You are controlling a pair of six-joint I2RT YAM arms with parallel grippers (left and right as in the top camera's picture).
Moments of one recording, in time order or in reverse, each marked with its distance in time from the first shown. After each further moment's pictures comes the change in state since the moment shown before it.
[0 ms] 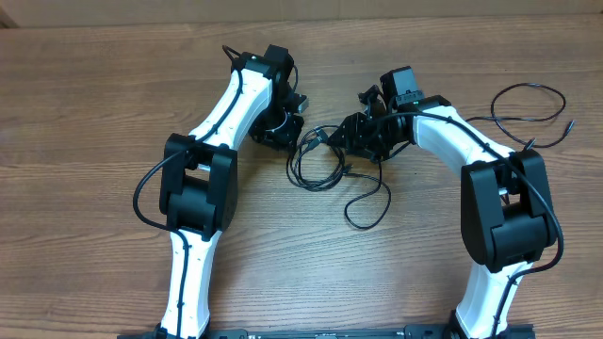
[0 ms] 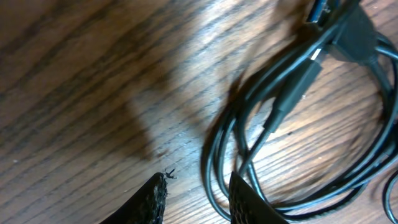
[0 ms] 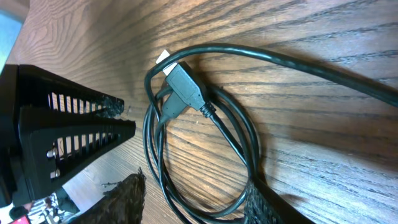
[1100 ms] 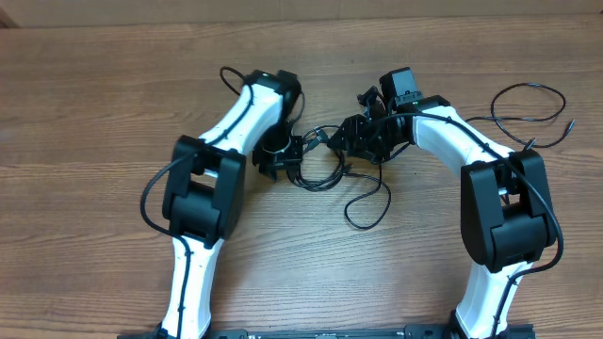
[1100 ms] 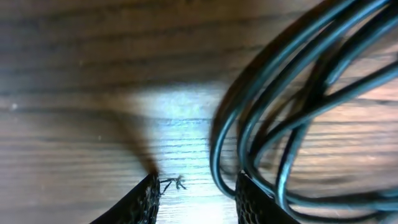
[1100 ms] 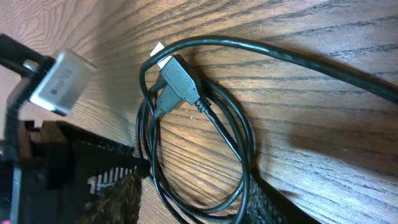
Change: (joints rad) left arm -0.063 -0.045 -0.168 -0.053 -0.059 -0.466; right arm -0.001 0.000 0.000 -0.019 0.011 -0.034
